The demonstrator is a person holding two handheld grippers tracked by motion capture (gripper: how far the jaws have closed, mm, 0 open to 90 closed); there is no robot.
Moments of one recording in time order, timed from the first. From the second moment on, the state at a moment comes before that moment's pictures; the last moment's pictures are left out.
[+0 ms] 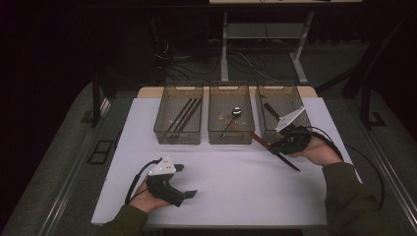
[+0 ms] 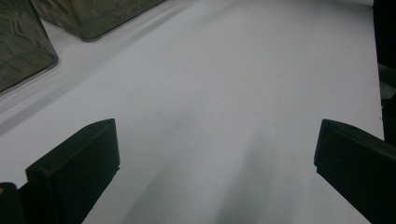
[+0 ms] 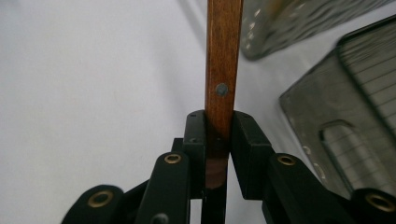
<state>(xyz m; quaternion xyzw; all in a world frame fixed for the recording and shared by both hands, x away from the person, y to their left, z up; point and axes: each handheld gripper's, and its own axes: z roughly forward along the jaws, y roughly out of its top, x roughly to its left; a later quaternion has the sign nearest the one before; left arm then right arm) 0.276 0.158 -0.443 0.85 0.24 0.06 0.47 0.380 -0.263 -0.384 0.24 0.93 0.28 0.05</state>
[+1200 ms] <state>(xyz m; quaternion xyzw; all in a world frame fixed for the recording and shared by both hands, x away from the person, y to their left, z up) 0.276 0.159 -0.443 0.84 0.24 0.06 0.47 0.387 -0.334 -0.317 0.39 0.75 0.50 0.20</state>
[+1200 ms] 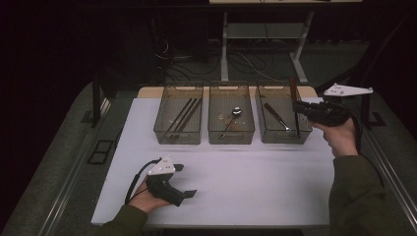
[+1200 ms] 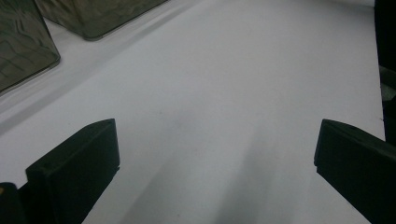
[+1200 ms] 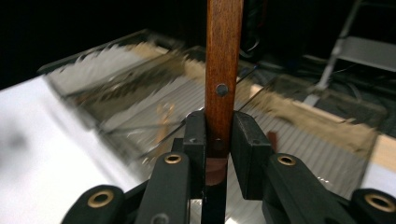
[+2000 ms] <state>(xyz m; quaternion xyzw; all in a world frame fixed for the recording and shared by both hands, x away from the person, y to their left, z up) 0.276 0.159 -0.442 0.84 0.24 0.05 0.48 0.463 -0.335 -0.353 0.51 0.74 0.39 0.21</state>
